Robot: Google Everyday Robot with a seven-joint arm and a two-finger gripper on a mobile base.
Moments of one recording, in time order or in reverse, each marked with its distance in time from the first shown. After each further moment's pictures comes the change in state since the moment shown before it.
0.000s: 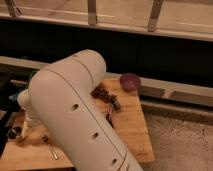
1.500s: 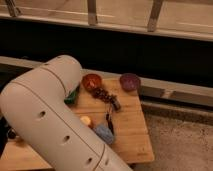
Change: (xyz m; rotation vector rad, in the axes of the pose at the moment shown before) arm 0.004 -0.001 0.034 0.169 0.110 0.045
